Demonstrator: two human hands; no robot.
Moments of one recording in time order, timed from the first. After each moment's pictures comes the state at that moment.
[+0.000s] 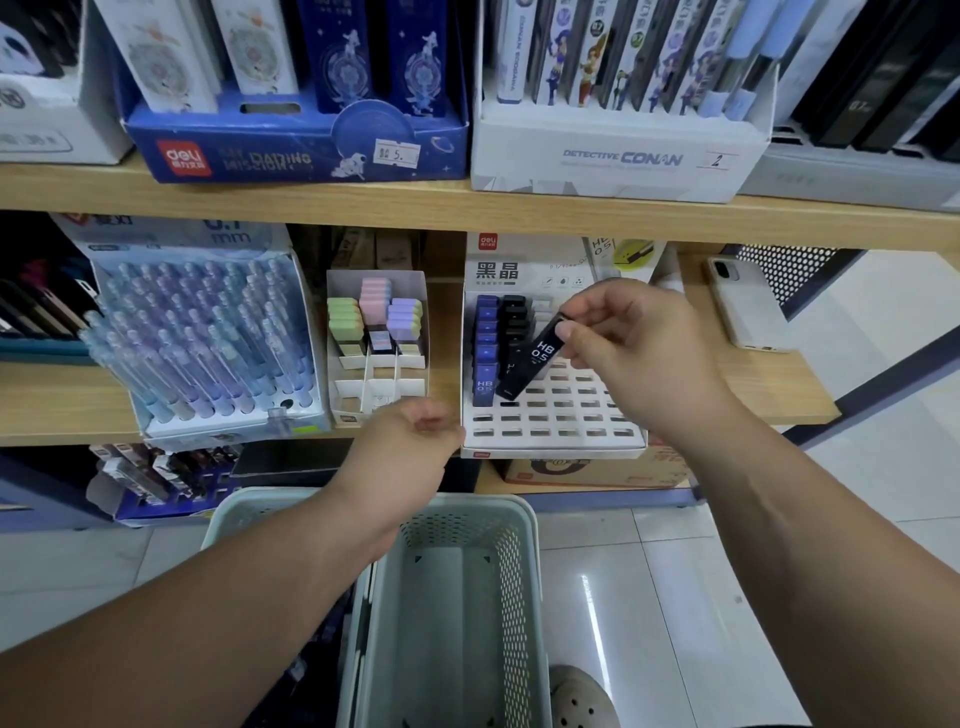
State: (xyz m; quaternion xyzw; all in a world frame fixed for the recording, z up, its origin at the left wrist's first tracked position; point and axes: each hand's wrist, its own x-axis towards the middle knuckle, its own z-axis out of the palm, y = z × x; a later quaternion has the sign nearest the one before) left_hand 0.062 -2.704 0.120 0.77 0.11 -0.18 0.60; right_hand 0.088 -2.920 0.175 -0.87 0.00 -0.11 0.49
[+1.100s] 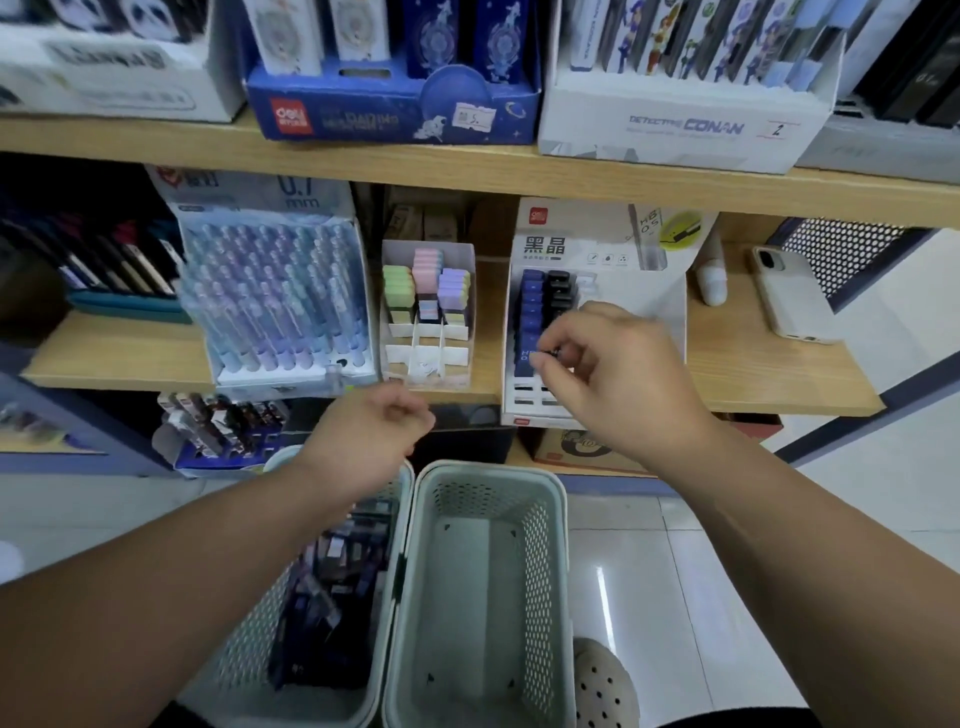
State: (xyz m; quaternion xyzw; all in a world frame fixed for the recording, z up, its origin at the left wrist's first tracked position) left_hand 0.046 -2.640 0.119 0.84 0.10 -0.16 0.51; right_hand 0.059 -2.880 0.158 -0.93 -0.17 -0.17 0.27
